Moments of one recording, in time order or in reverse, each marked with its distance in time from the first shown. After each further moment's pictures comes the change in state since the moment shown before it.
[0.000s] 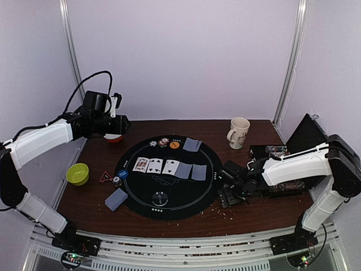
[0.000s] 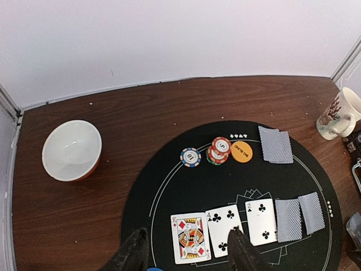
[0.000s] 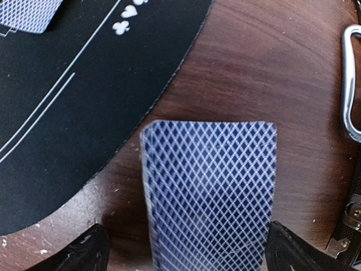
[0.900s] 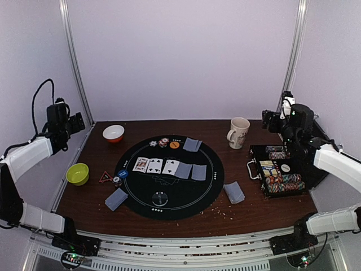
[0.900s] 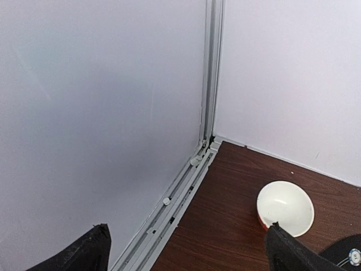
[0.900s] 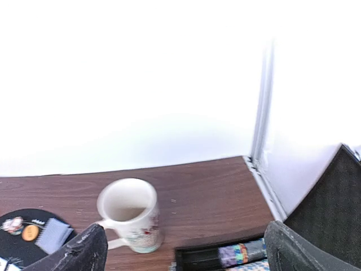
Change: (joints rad) left arm 0.435 -0.171 -0.288 0.364 -0.356 0.027; right arm -0.624 -0.470 -0.007 0.684 0.013 -0.485
